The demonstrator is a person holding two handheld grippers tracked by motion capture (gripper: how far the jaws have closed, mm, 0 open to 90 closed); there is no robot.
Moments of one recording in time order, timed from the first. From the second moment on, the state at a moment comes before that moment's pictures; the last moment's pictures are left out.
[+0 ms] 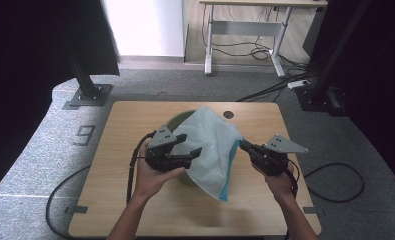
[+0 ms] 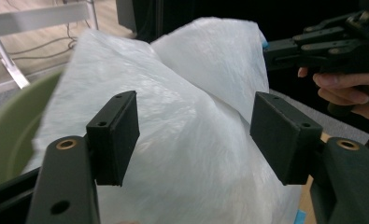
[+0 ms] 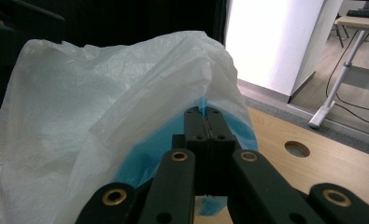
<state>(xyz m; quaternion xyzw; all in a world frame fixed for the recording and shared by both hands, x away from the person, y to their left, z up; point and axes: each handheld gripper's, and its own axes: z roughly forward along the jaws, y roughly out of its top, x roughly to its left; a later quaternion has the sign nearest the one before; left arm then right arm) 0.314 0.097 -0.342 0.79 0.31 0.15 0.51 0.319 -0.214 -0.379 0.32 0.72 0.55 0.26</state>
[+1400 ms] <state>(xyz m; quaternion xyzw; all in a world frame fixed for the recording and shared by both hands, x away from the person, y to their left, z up) 0.339 0.088 -0.359 0.77 0.30 0.06 0.56 0.311 -0.233 -0.388 0.34 0.71 0.56 0.25</state>
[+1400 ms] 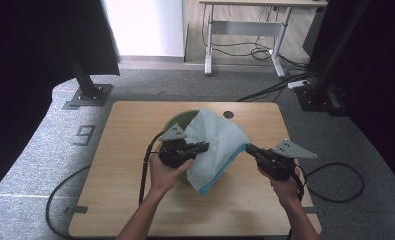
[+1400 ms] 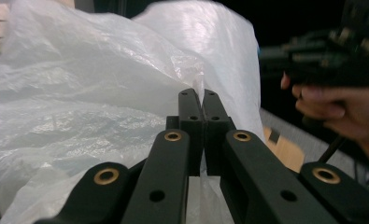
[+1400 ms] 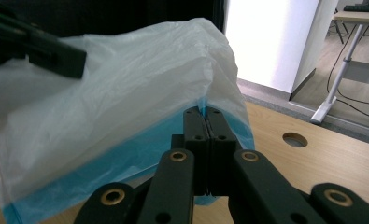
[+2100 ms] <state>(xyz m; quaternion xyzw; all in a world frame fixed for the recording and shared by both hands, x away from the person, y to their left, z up) 0.355 0.137 -0.352 0.74 0.36 0.13 0.56 0.312 -0.207 -0.386 0.30 0.72 0.58 0.22</state>
